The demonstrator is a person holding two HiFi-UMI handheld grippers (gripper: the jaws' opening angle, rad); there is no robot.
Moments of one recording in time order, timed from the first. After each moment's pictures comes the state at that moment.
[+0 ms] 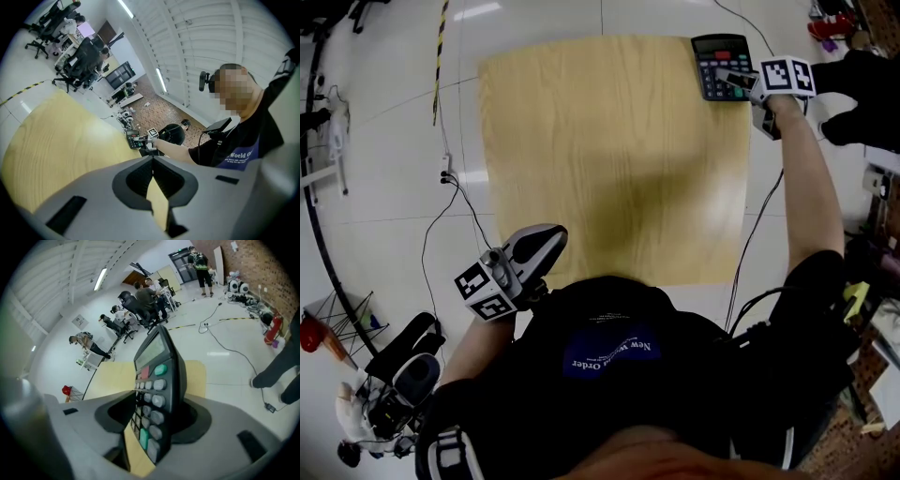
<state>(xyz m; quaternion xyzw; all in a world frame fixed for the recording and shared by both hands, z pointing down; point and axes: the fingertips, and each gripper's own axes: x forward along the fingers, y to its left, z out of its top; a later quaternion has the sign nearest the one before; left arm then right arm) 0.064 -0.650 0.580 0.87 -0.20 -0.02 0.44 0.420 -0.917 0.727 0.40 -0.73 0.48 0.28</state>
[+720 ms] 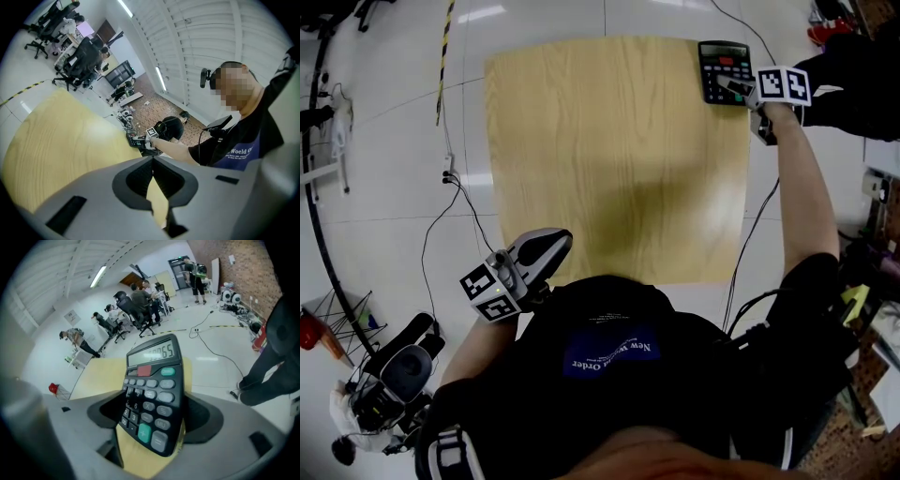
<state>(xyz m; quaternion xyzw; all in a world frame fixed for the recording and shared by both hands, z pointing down) 0.065 -0.635 0.583 0.87 -0.20 -0.01 0.45 0.436 -0.915 0.744 0.45 -0.72 0.45 0.28</state>
